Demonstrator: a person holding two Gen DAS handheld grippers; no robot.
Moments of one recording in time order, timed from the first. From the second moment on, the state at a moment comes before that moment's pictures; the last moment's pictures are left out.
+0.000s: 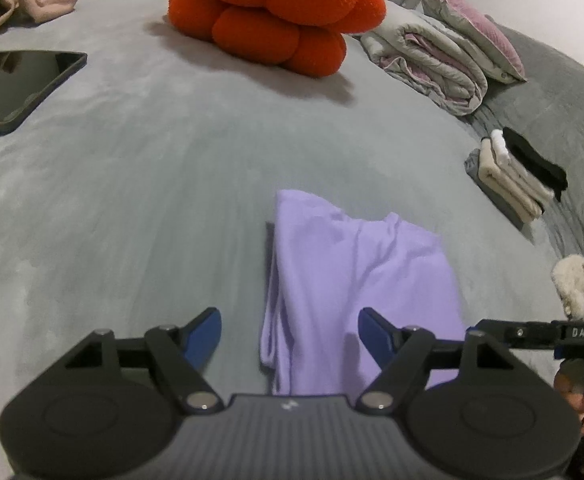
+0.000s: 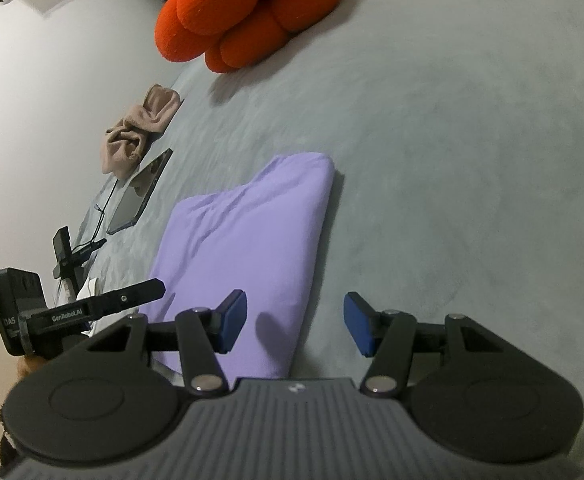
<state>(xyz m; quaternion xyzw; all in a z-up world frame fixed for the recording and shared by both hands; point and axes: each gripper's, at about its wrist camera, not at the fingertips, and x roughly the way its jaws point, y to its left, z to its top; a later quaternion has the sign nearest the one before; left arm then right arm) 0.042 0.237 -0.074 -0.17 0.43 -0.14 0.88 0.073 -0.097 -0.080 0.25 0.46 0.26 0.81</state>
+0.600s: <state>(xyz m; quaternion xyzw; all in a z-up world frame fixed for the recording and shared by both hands) 0.080 0.246 -0.110 -0.32 0.39 -0.20 0.84 0.111 -0.096 -0.105 0.37 0.42 0.26 0.79</state>
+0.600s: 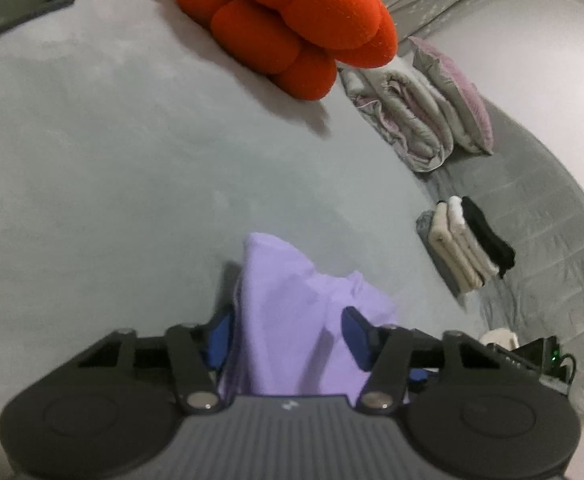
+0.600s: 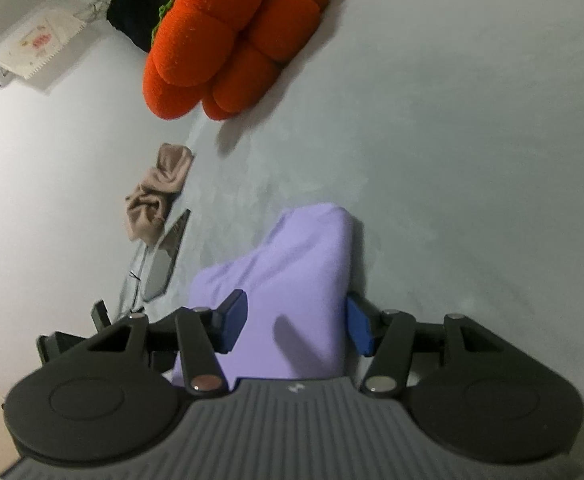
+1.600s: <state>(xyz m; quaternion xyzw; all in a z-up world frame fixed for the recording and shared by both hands) 0.111 0.105 -0.020 -0.29 0.27 -0.25 0.89 0.086 -0.163 -0.016 0.31 0.27 0.26 0.87</state>
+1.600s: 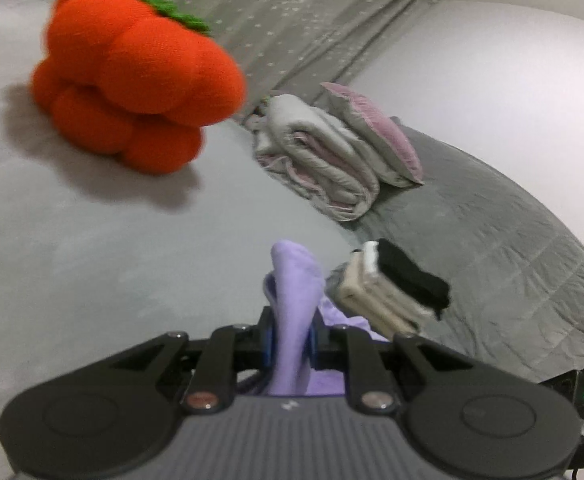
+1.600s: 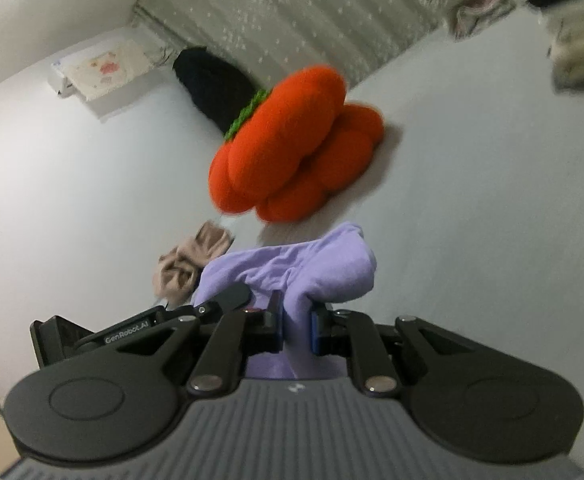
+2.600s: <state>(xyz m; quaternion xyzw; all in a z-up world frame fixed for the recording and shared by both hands) 0.316 -0.158 0.083 -0.21 0.21 -0.41 0.86 0.203 -0.370 0.128 0.15 0.18 0.10 0.97</state>
